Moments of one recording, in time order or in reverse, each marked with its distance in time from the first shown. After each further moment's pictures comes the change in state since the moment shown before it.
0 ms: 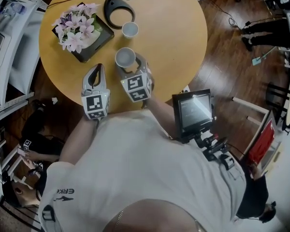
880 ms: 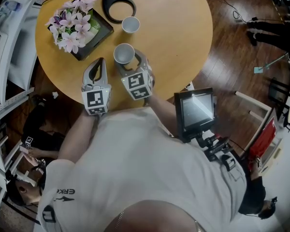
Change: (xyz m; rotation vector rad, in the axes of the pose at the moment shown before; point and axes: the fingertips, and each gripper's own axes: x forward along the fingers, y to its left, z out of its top) left arm 0.025 -0.003 -0.008 0.030 0.034 -0.036; right arm 0.019 0.001 -0.015 0.026 0.001 0.039
